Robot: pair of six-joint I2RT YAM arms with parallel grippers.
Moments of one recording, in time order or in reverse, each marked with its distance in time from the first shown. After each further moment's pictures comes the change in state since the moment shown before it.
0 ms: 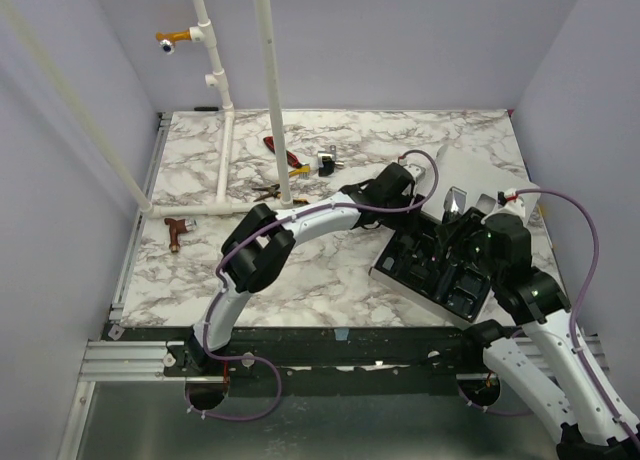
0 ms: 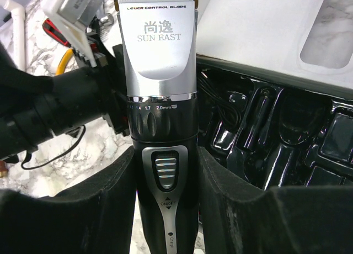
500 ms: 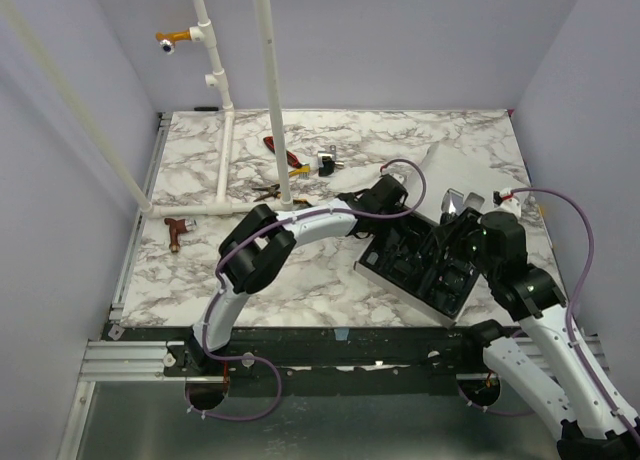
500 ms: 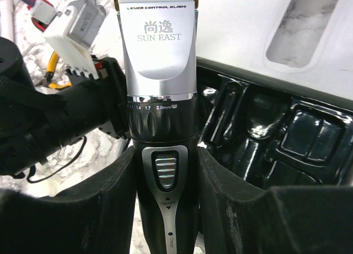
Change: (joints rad) left arm -0.007 0.004 -0.076 -0.053 -0.209 -0.090; right arm 0.000 0.024 -0.005 -0.001 -0.005 0.009
